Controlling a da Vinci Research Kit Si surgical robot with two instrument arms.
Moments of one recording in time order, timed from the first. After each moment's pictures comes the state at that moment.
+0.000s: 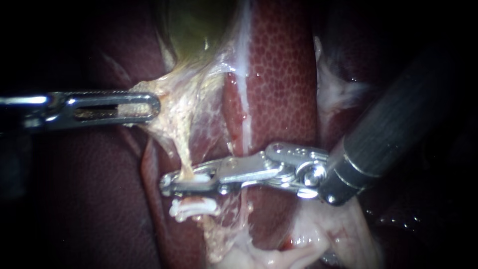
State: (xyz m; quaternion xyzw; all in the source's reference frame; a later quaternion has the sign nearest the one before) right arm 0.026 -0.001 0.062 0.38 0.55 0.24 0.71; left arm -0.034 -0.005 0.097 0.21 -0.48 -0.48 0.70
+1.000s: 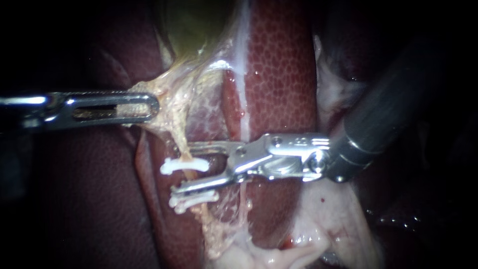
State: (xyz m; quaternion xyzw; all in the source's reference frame) right arm 0.024 0.001 0.064 0.27 0.60 0.20 0.73; left arm -0.034 -0.005 0.097 0.21 -0.48 -0.48 0.70
